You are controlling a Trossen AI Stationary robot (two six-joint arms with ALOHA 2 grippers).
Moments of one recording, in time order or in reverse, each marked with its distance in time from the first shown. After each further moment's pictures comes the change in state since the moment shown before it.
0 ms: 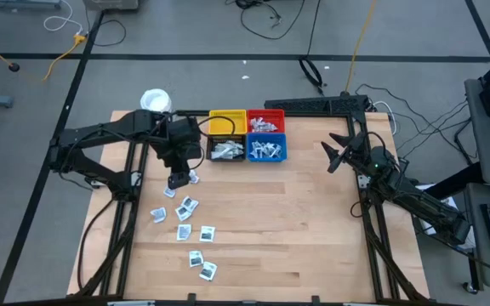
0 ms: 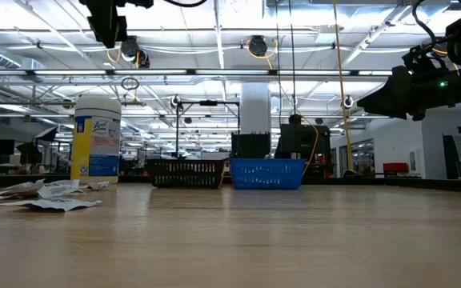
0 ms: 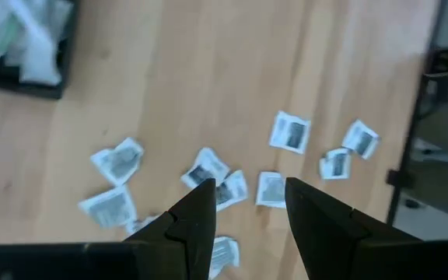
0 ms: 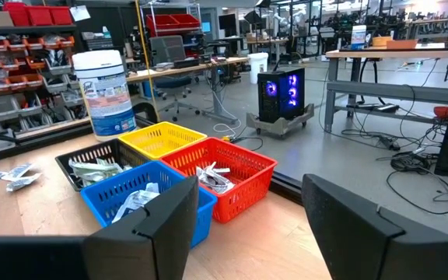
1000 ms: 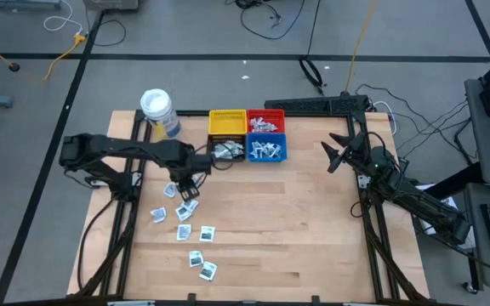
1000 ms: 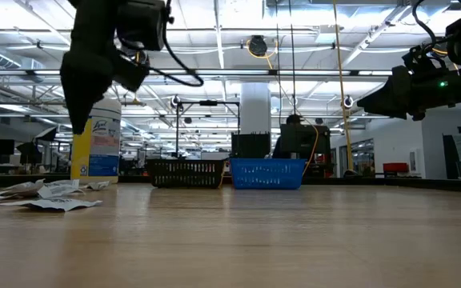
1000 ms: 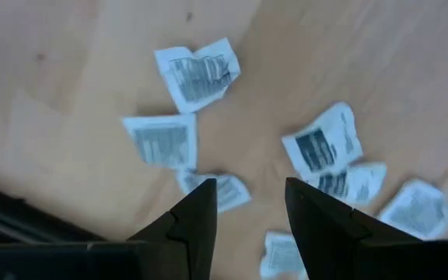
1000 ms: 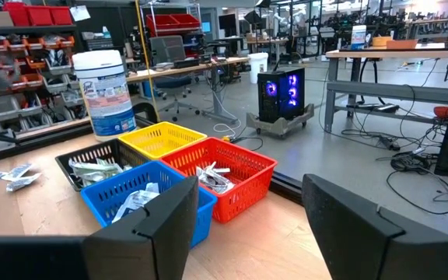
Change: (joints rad) left arm -0.087 0.114 -0.381 0.123 -0.302 -0.332; right arm 0.000 0.000 0.000 0.000 0.000 0.000
